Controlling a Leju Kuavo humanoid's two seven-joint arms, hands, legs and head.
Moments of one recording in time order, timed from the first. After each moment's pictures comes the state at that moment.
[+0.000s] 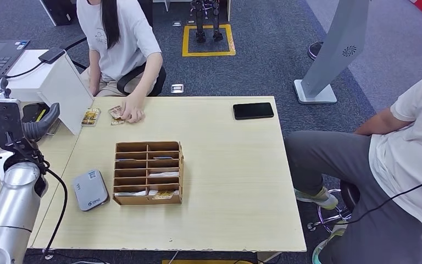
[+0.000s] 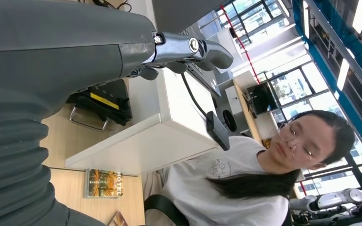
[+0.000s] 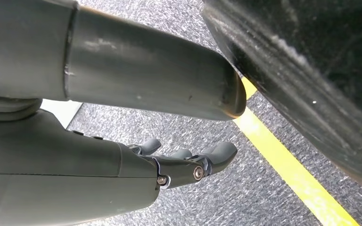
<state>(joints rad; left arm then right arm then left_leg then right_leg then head) -0.51 0.33 -0.14 -1.20 -0.11 0.46 -0.23 -0.05 -0.01 -0.73 0.00 1.55 -0.07 -0.15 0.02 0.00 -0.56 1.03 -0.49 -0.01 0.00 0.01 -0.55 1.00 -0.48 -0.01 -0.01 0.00</state>
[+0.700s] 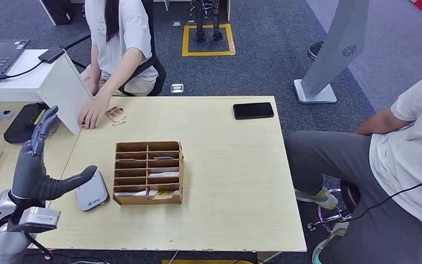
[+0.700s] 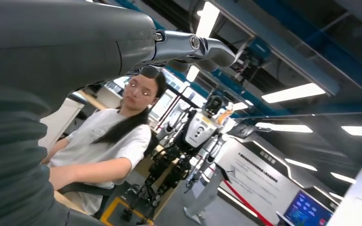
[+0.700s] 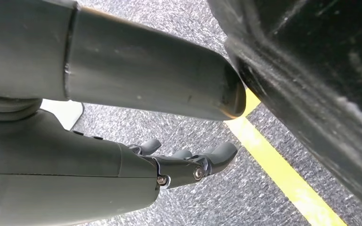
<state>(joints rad) -0.09 0.49 -0.28 -1.82 -0.39 0.34 -0.58 -0.02 -0.01 -0.75 0.00 1.55 -0.03 -0.18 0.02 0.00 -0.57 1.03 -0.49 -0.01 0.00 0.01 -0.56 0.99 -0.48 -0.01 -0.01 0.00</state>
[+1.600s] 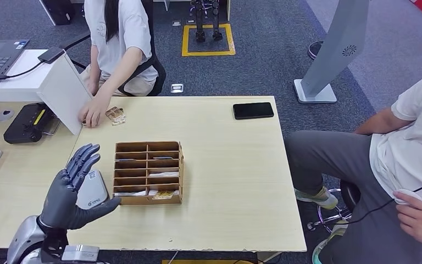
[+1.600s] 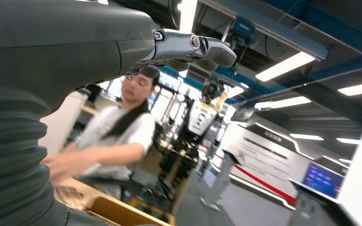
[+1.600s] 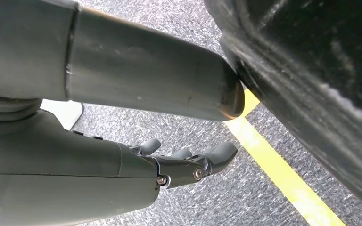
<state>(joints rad) 0.00 0.53 -0.46 -1.78 -0.59 0.53 -0.55 -0.03 -0.01 -0.75 0.00 1.55 -0.02 -0.17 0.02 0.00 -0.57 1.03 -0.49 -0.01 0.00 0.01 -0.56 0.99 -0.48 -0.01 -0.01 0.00</state>
